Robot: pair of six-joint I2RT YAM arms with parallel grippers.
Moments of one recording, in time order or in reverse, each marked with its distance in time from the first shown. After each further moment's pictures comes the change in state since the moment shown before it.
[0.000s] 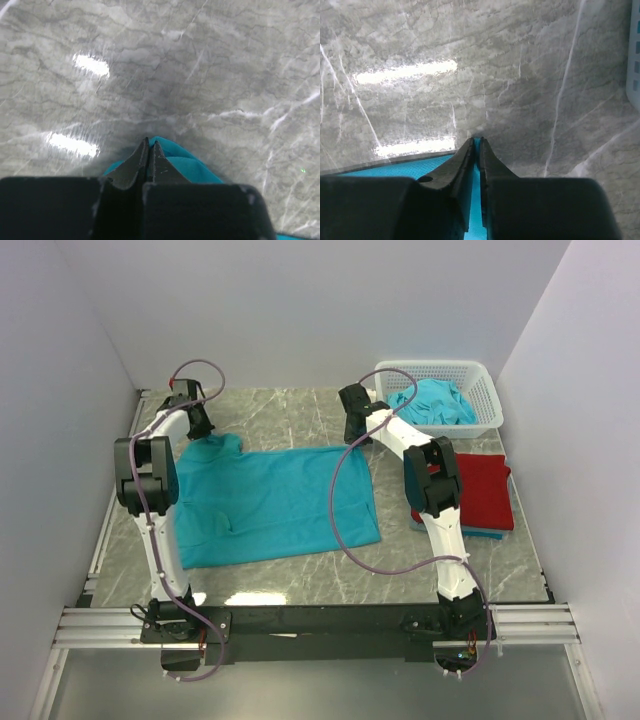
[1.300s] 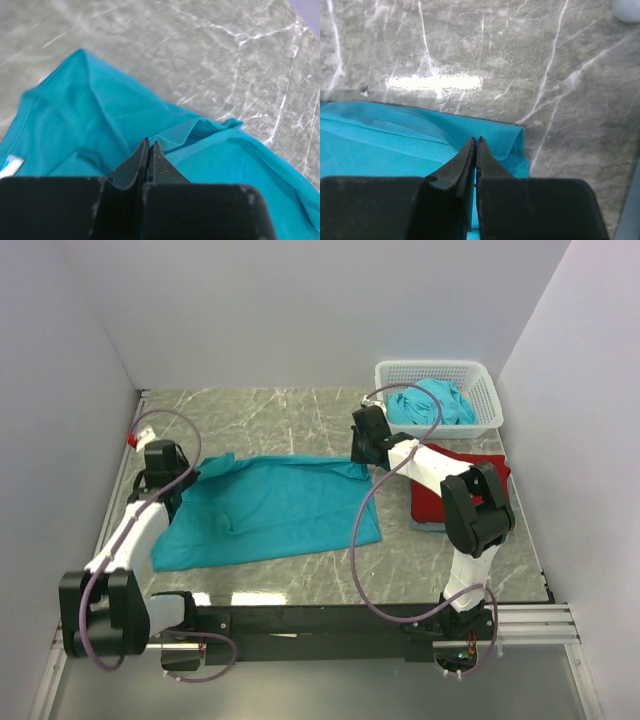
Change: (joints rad) left arm -0.018 -1.015 -0.971 0.237 -0.092 -0.249; right arm 0.062 -0.515 -0.666 0.357 -0.070 -0.043
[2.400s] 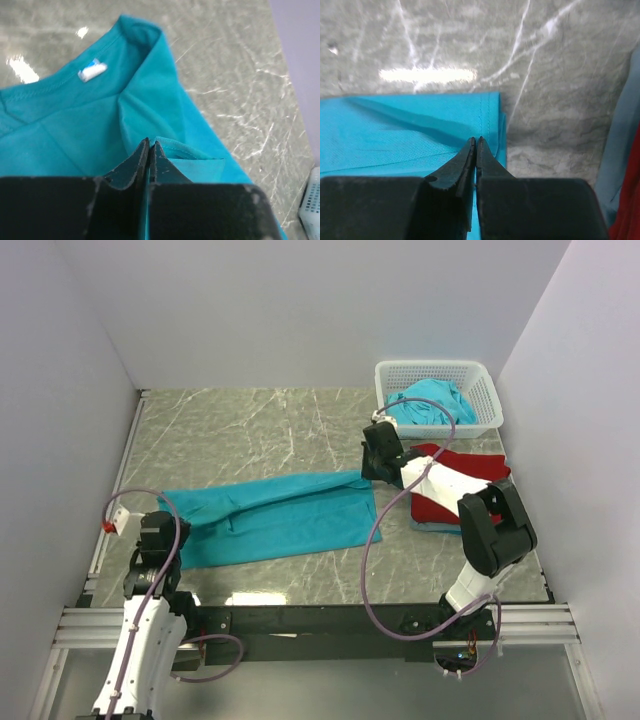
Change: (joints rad) left arm -0.001 -0.772 -0.442 -0.272 -0.195 -0.384; right arm 0.000 -0.176 -0.205 0.014 0.013 -0.004
